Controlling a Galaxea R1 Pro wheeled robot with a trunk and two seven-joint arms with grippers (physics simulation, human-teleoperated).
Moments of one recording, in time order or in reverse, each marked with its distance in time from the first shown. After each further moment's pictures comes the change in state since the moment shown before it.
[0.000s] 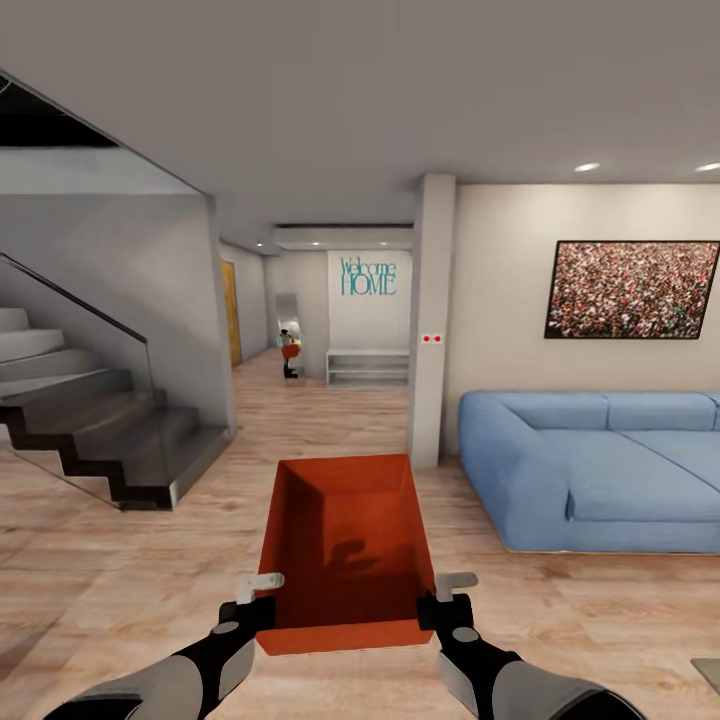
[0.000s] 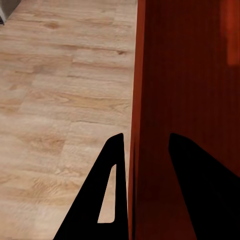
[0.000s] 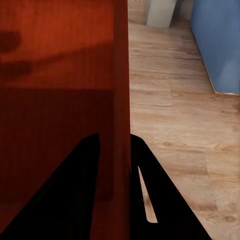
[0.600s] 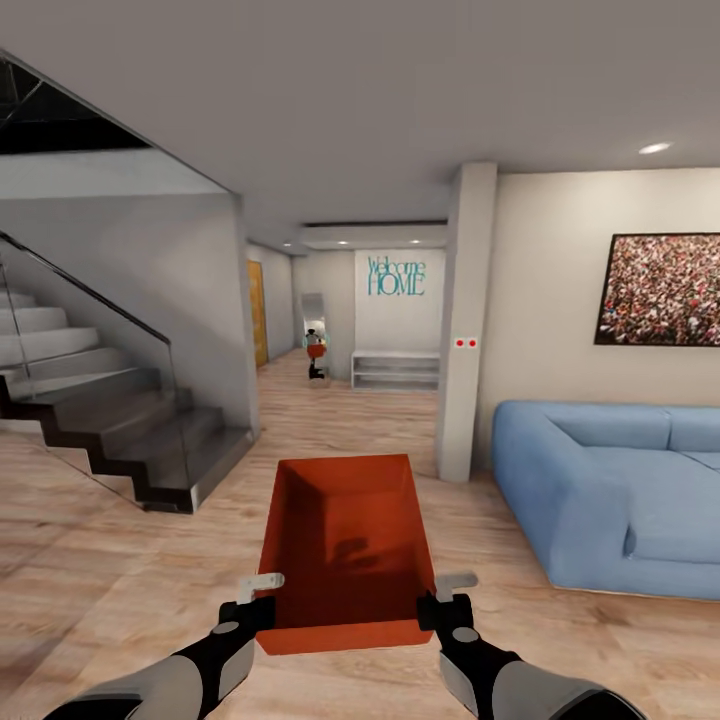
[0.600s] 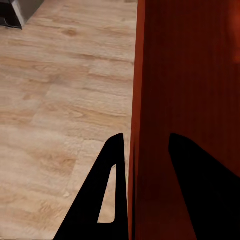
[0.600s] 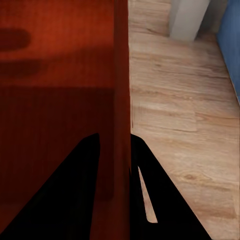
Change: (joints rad) left arm 0.000 0.000 -0.002 0.000 0.002 -0.001 0.000; right arm 0.000 0.000 0.000 0.001 -0.001 -0.001 0.001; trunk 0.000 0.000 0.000
